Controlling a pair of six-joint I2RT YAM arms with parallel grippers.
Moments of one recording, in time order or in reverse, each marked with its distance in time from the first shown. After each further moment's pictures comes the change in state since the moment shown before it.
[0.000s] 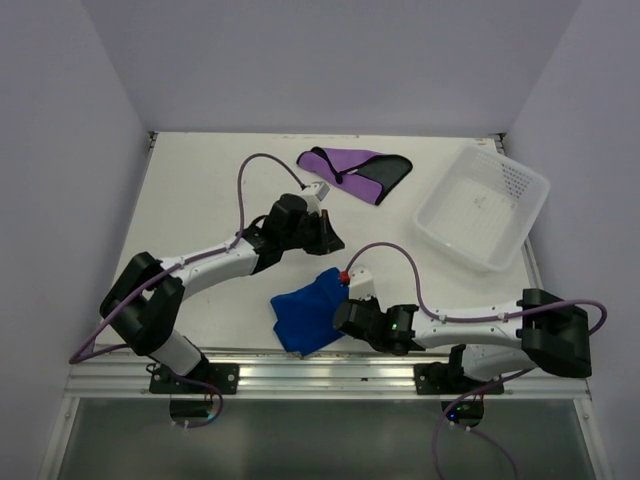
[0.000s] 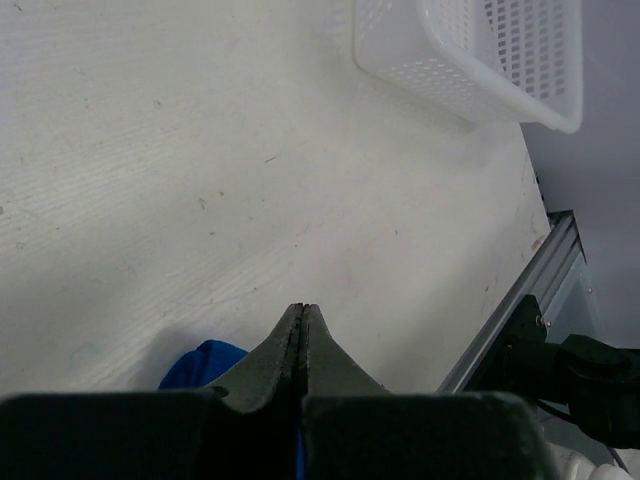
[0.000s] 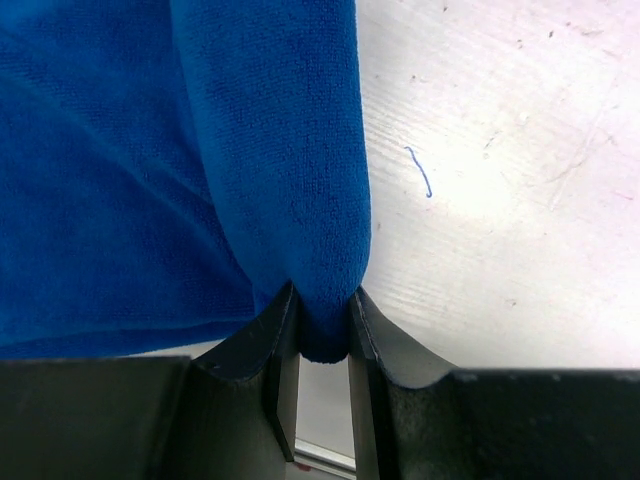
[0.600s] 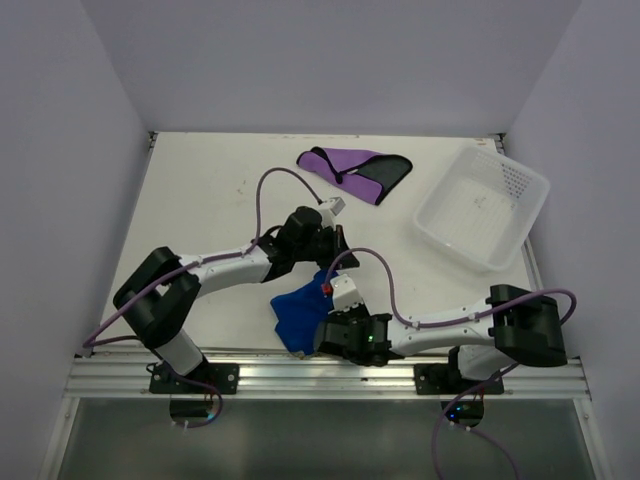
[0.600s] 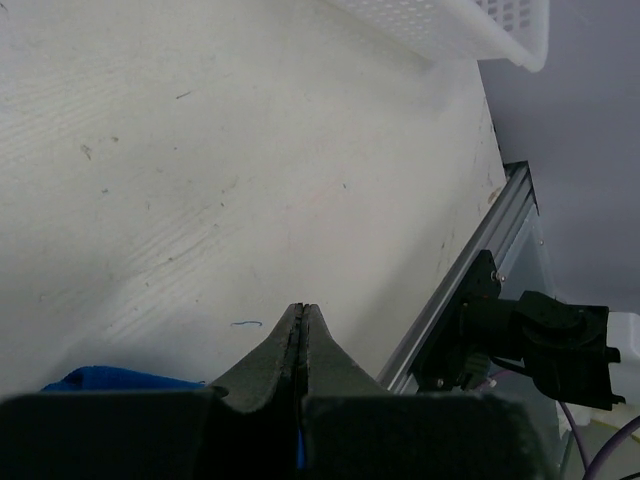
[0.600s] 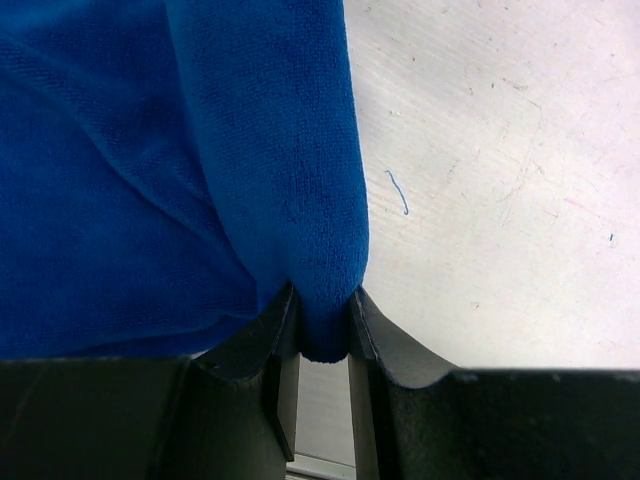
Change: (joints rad) left arm -0.079 0.060 -0.005 0.068 0.076 -0.097; right arm 0.138 0.146 0.125 -0.135 0.250 0.045
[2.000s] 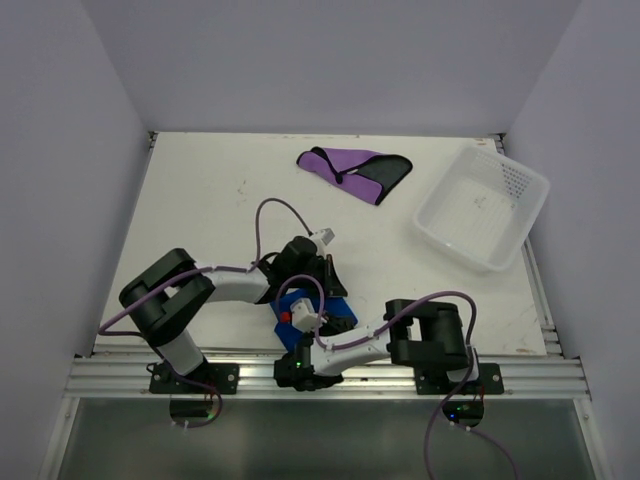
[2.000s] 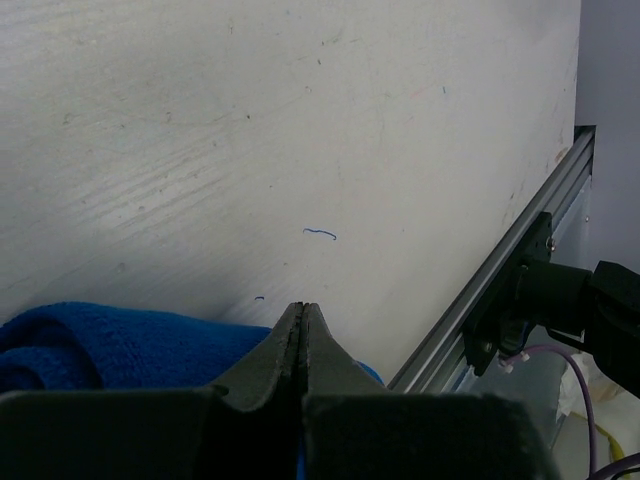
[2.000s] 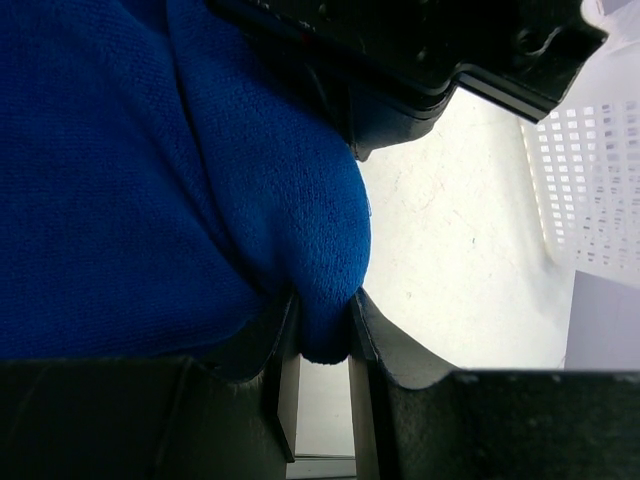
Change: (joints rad) left arm -0.057 0.039 -0.234 0.131 -0.029 -0.113; right arm 0.143 0.548 0.443 -0.575 0.237 0.212
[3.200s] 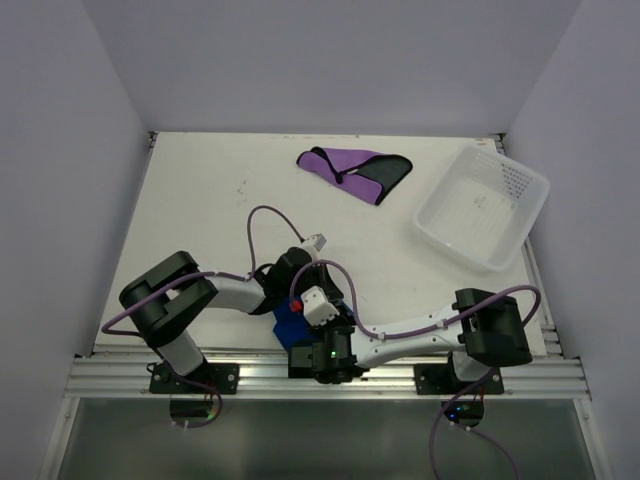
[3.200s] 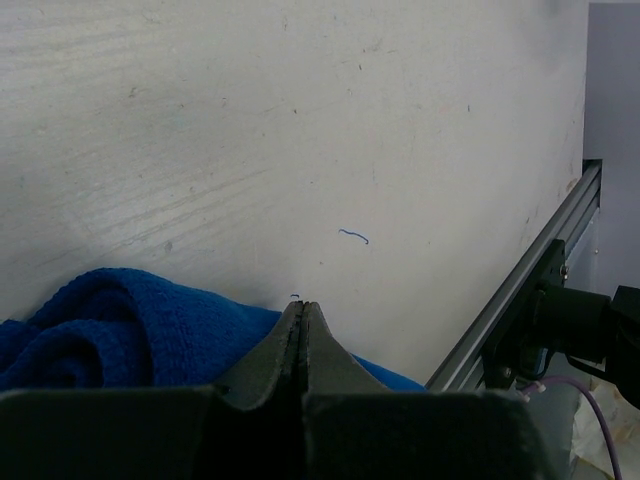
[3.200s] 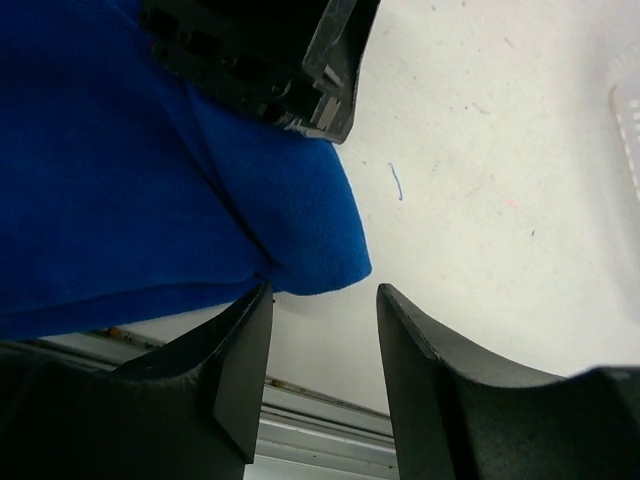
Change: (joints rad) left arm -0.016 -0.002 -0.122 0.169 -0.106 -0.045; right arm 0.005 -0.307 -0.087 0.125 -0.129 -0.102
